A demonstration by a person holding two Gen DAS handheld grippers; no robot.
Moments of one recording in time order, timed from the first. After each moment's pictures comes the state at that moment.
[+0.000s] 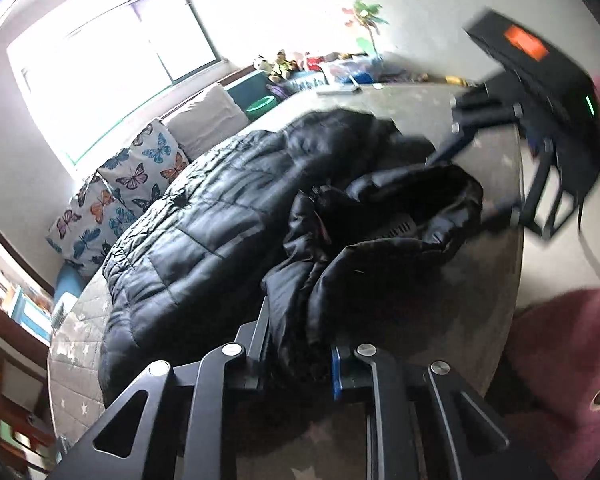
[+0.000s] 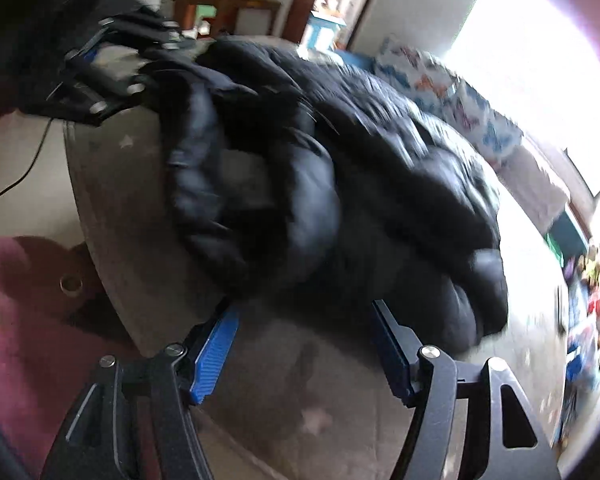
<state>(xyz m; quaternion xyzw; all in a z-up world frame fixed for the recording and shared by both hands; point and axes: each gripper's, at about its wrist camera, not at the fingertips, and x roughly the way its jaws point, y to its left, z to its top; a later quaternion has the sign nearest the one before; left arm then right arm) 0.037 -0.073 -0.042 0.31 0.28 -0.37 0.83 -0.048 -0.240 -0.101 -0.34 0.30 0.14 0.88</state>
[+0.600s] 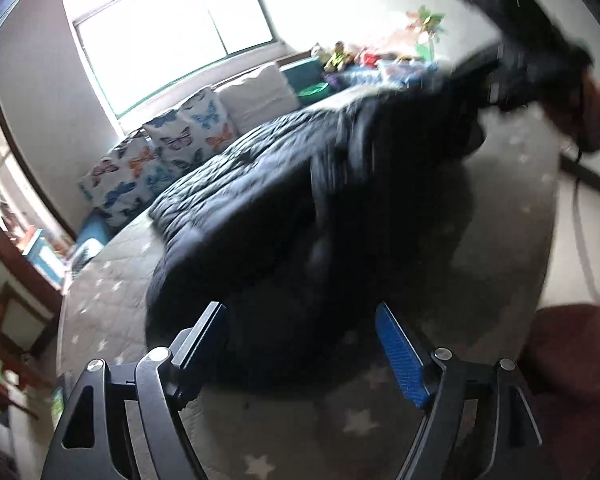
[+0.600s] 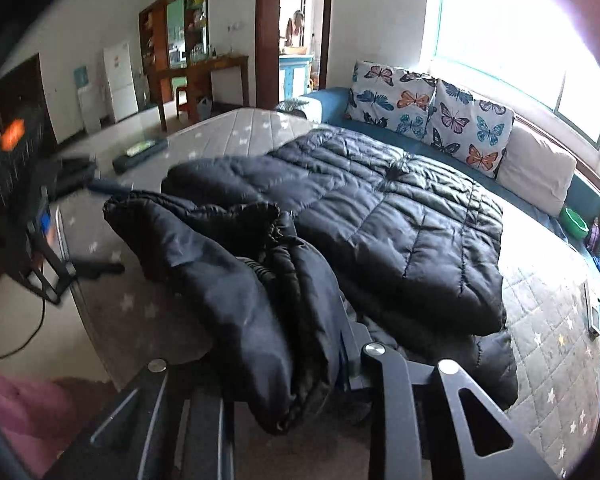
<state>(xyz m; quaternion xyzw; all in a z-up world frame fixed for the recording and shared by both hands) 0.029 0.017 -0.038 0.28 0.31 -0.28 0.87 0.014 -0.227 -0.011 -0.19 0.28 0.17 0.93</state>
